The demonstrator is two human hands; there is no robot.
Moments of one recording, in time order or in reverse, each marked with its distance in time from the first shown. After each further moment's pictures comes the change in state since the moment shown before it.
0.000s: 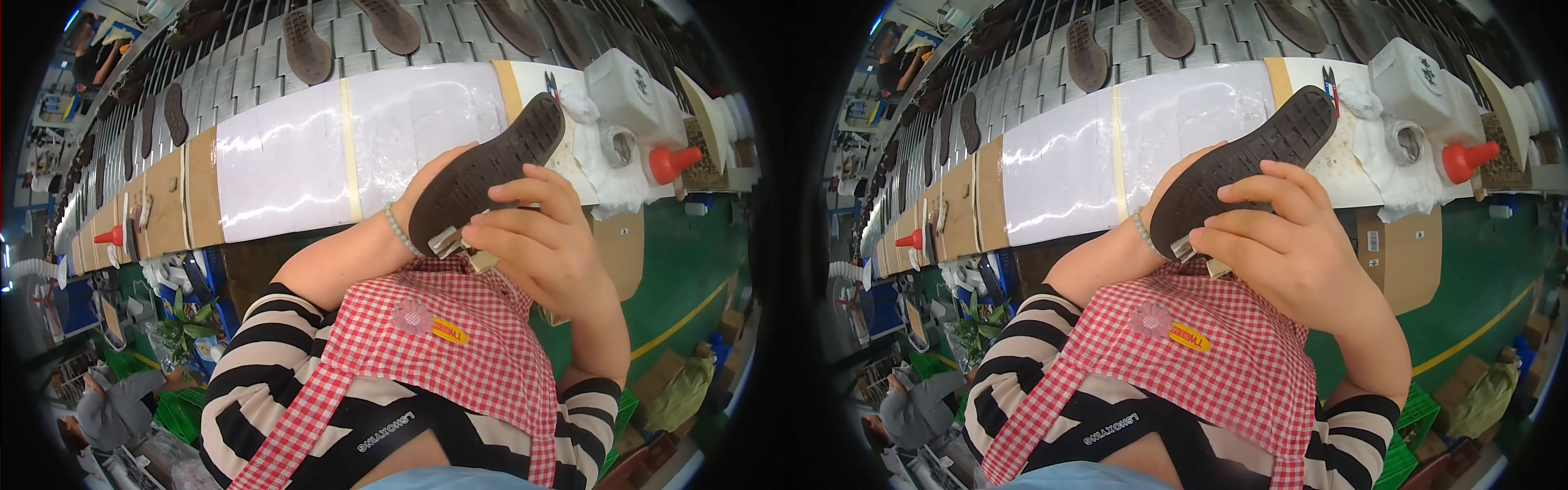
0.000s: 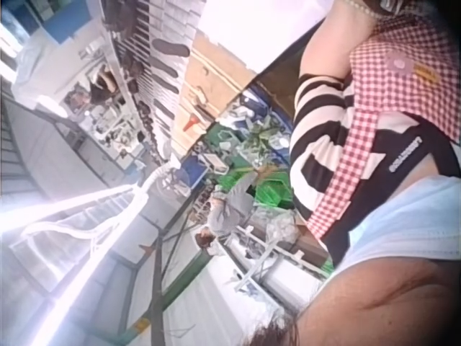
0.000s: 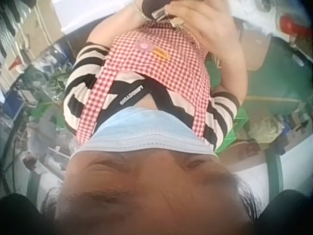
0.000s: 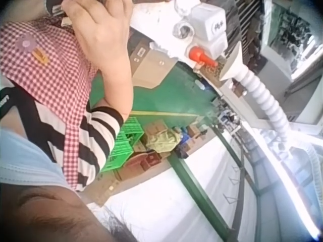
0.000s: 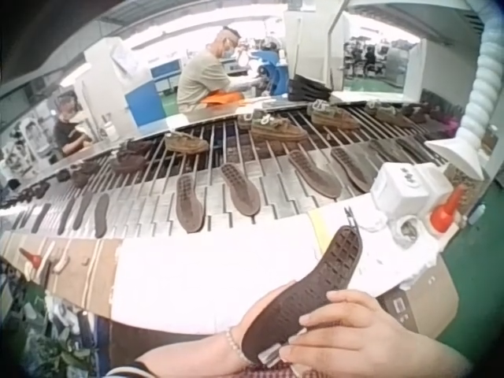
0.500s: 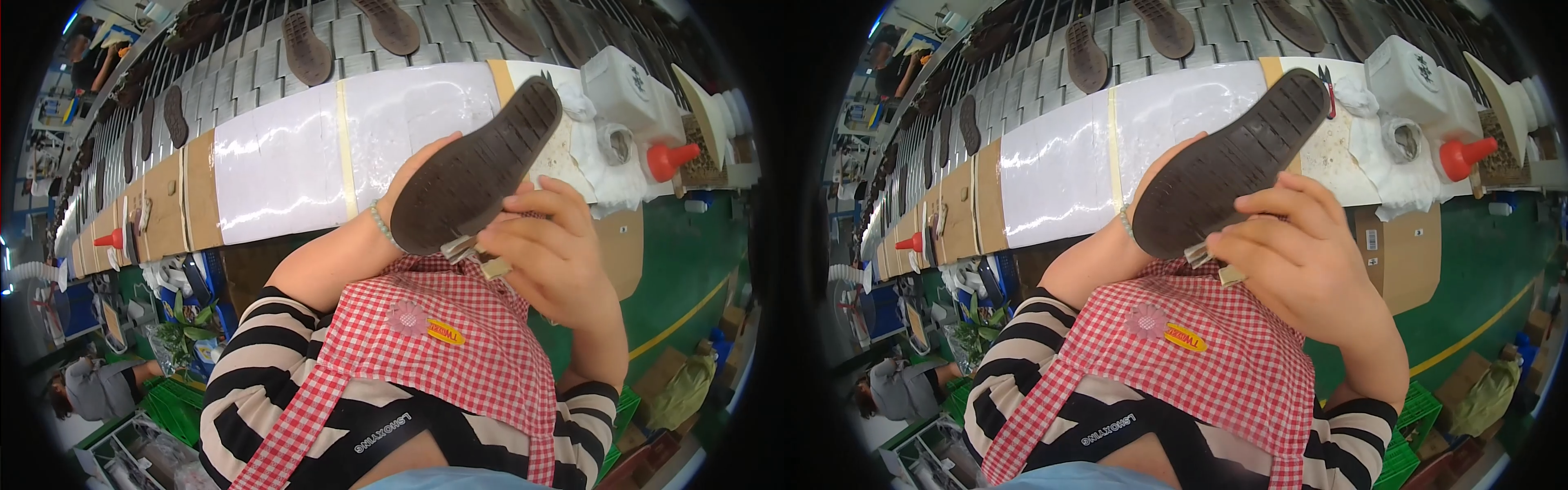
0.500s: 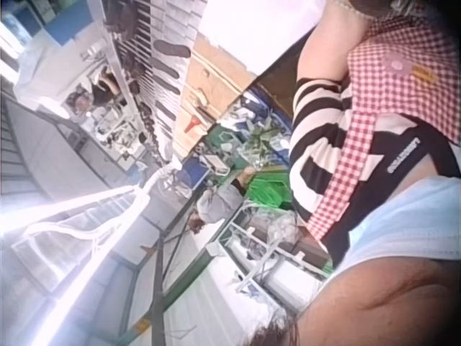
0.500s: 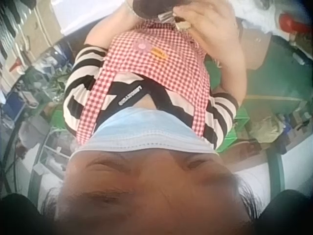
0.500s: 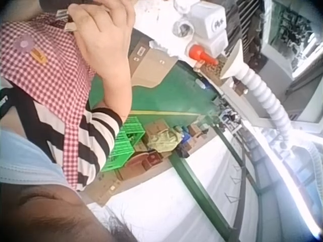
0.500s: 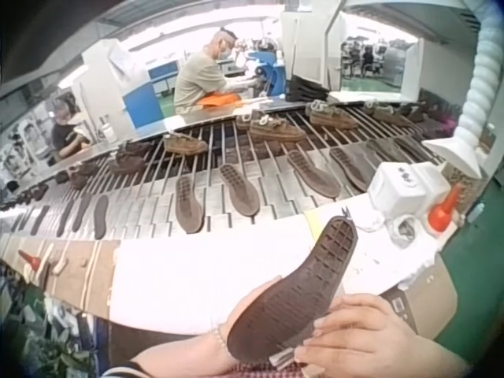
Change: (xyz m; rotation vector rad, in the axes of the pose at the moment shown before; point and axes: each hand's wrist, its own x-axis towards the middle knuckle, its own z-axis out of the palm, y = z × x) left_hand -0.003 0.011 0.005 -0.138 -0.187 -0.086; right_hand -0.013 0.002 -0.011 -0.017 -0.004 0.045
